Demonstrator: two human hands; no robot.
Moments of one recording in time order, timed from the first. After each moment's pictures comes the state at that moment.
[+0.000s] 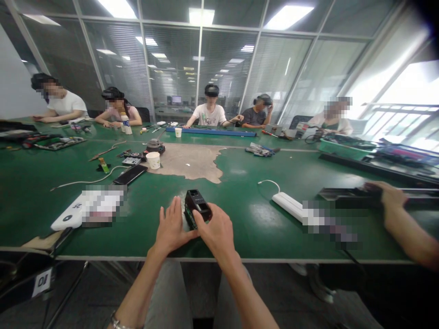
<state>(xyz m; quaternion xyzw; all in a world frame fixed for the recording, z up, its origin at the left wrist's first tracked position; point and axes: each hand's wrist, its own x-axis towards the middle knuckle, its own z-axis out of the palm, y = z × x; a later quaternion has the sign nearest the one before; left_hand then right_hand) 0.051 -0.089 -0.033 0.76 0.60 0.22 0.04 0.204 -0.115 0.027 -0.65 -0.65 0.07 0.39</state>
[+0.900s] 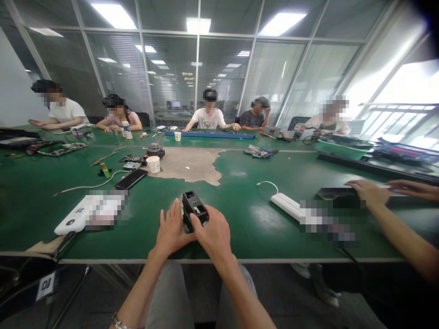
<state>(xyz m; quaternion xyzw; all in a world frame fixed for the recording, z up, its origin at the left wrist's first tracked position) 0.052 -0.089 -0.037 0.76 0.61 0.22 0.03 0.199 -0.121 0.024 -0.64 -0.66 0.05 0.40</state>
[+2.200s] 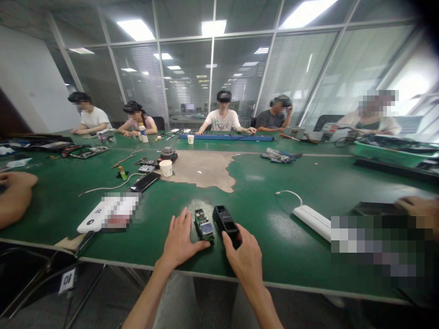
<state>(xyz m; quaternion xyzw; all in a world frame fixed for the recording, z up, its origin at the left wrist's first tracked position) 0.045 -0.087 -0.028 0.77 0.61 0.19 0.06 0.257 -0.111 -0.030 -0.66 -0.62 0.04 0.42</state>
